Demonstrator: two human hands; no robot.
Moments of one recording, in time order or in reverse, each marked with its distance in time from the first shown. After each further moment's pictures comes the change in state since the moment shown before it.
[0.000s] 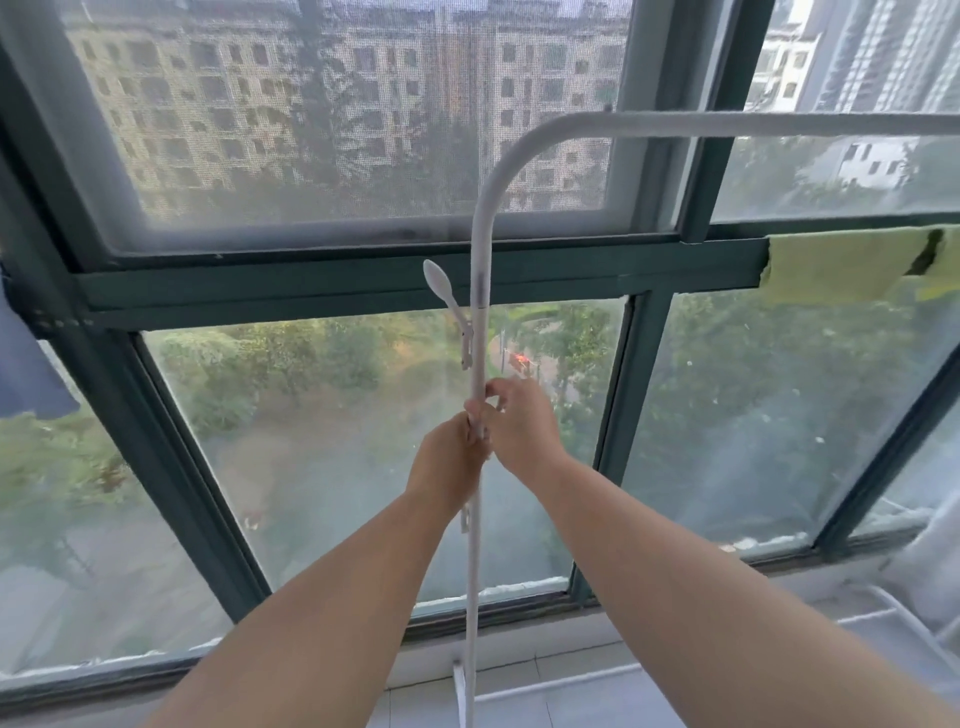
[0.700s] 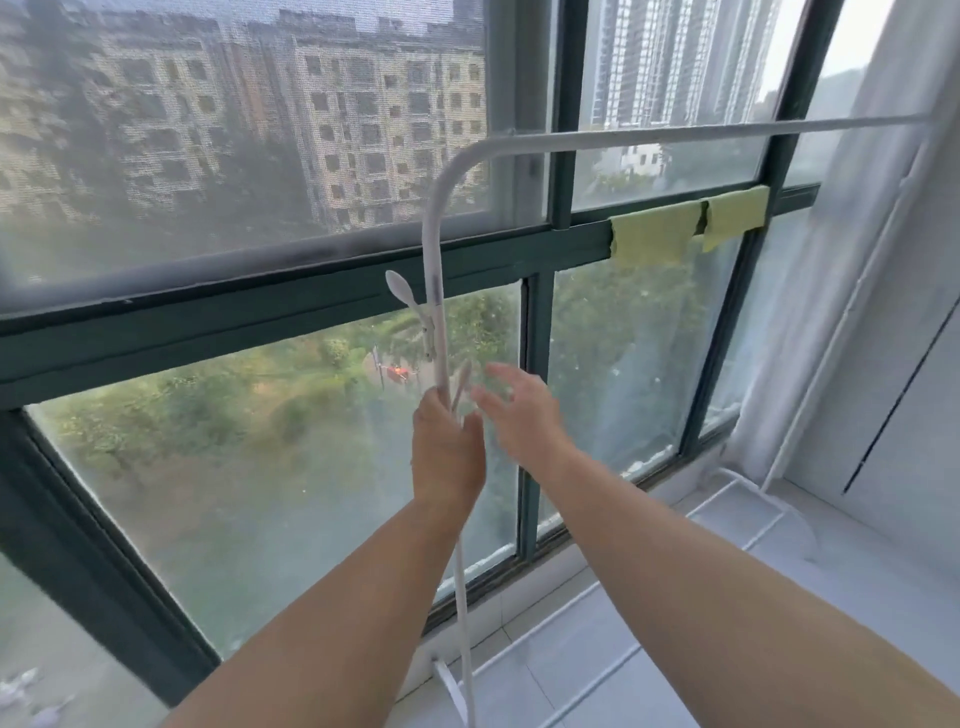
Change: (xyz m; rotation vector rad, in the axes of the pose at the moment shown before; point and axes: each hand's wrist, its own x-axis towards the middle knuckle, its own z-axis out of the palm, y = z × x) left_hand -0.054 0.004 -0.022 -0.396 0.031 0.127; right_hand -0.095 -0.036 -0.014 0.125 0.340 0.205
